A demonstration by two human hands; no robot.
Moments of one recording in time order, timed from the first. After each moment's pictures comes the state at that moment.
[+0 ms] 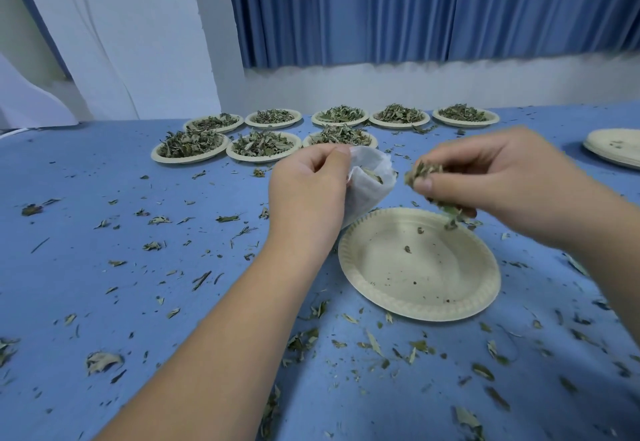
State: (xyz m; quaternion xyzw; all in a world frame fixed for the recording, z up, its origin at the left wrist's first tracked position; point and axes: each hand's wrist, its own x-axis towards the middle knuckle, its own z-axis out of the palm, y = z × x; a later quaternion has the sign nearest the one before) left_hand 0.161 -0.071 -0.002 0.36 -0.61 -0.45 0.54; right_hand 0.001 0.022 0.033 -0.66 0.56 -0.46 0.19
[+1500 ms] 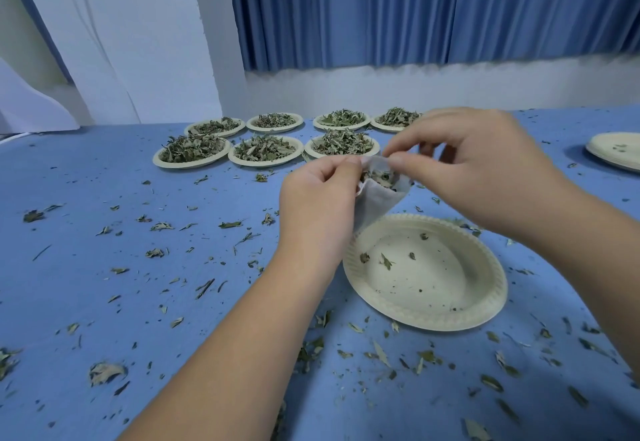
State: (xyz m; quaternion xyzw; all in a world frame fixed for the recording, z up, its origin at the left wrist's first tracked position) left_hand 0.160 -0.060 0.002 0.36 -0.59 -0.51 0.51; right_hand 0.023 -0.001 0.042 -0.69 0.60 -0.40 -0.07
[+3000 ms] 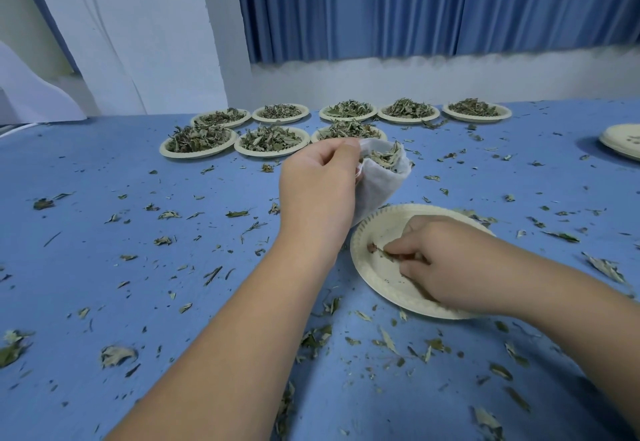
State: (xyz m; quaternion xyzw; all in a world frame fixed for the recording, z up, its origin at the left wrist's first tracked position) left_hand 0.166 -0.061 0.006 0.34 -0.60 -0.50 0.53; right_hand 0.032 0.003 -0.029 -0.69 0.72 -0.08 0.08
